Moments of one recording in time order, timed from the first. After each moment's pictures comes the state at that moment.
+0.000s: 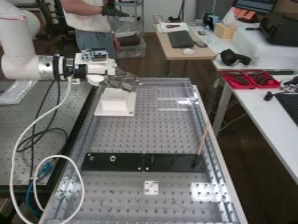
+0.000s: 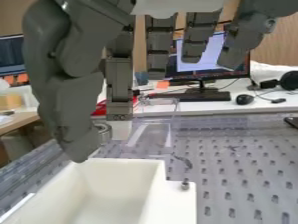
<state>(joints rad) 1.85 -1.61 -2.26 -2.57 -1.50 -0.68</state>
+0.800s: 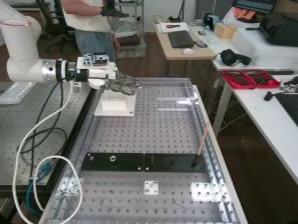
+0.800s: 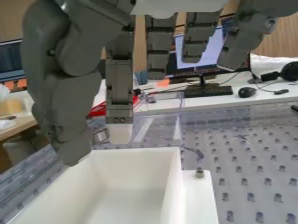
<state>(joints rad) 1.89 -1.63 -2.29 -2.51 -1.45 -0.63</state>
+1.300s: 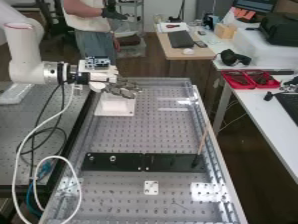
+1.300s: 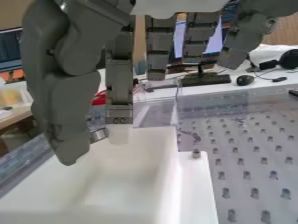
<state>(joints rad) 1.89 -1.67 -2.28 -2.54 -1.45 -0.62</state>
